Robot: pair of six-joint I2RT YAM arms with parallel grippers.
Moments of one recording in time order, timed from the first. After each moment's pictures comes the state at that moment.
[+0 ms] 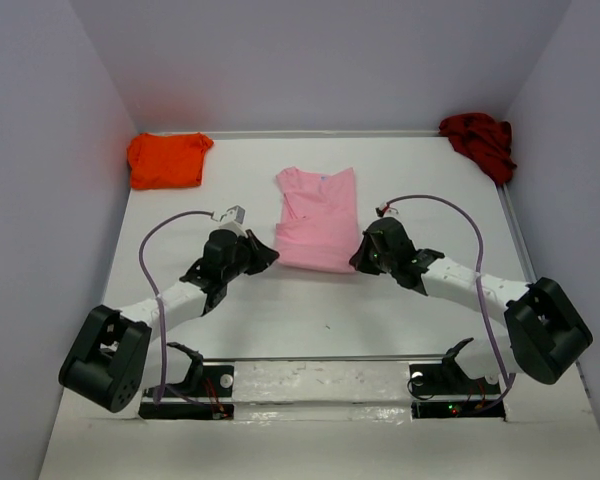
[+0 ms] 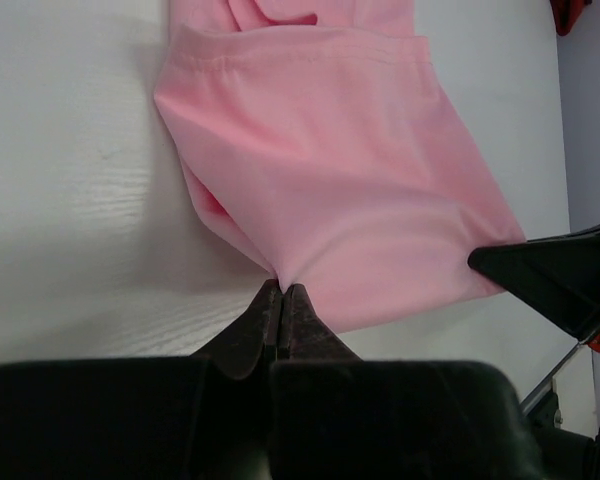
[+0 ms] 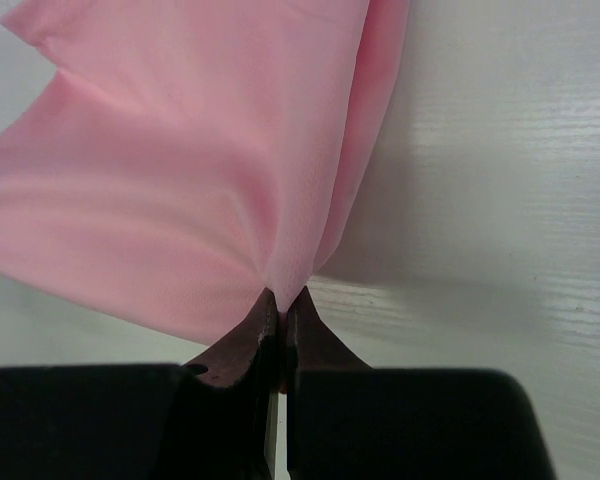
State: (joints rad) left arm -0.44 1.19 0.37 0.37 0.16 -0.75; right arm 0.64 1.35 0.68 -0.08 0.12 0.74
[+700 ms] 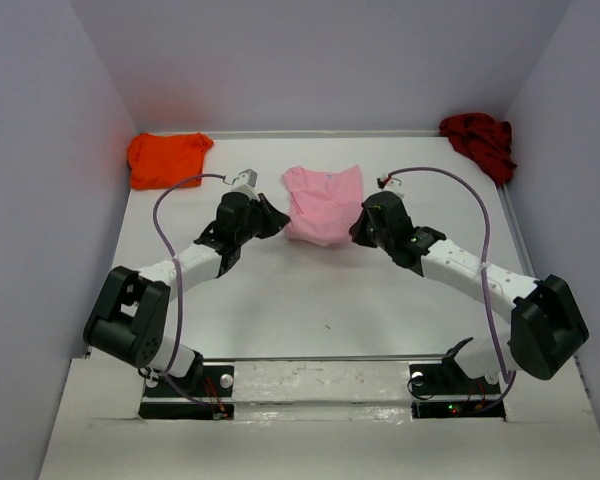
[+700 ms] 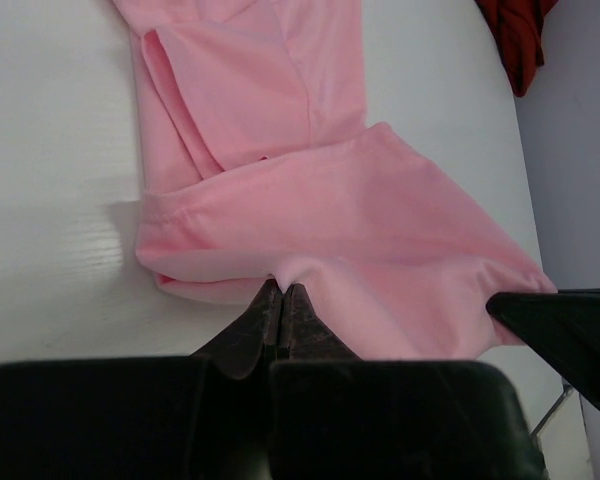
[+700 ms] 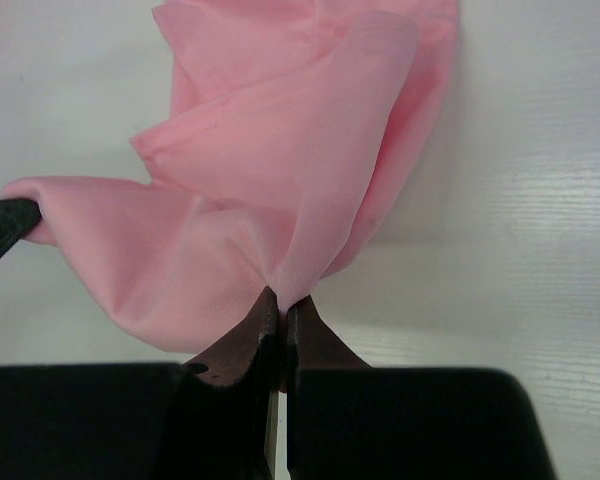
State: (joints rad) left arm -0.44 1.46 0.71 0.35 0.16 -0.72; right arm 0.64 1.38 0.93 -0.17 0.28 0.69
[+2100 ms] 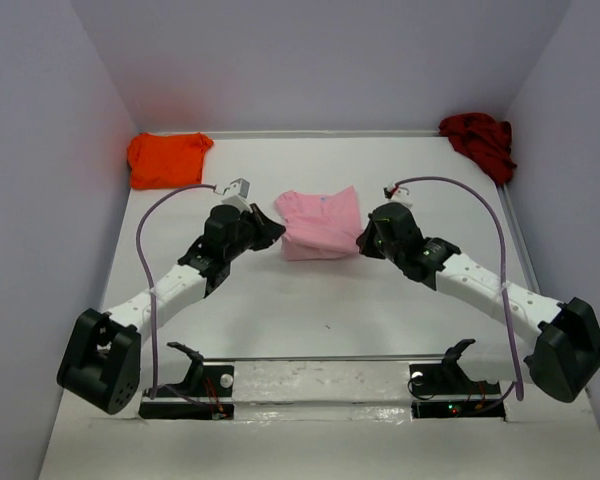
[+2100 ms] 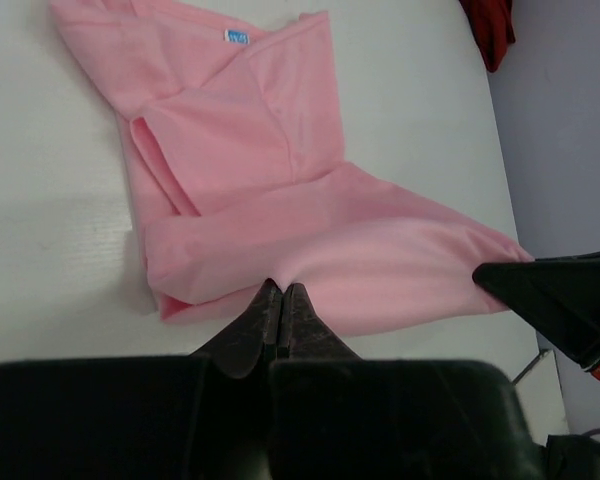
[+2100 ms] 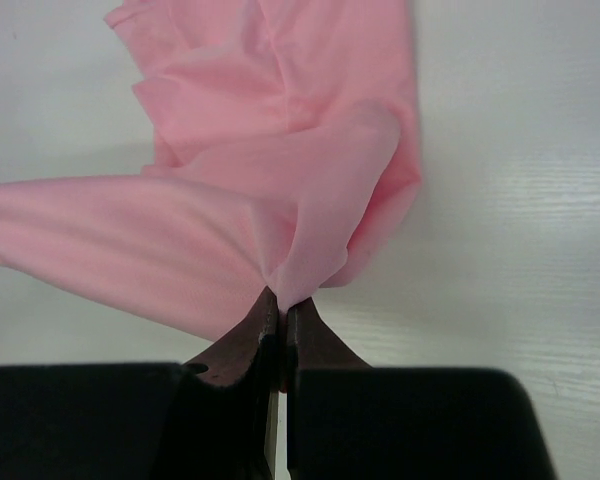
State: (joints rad) left arm -0.47 1.15 0.58 0.21 0.14 -0.74; right arm 0.68 1.20 0.84 -0.29 0.29 0.71
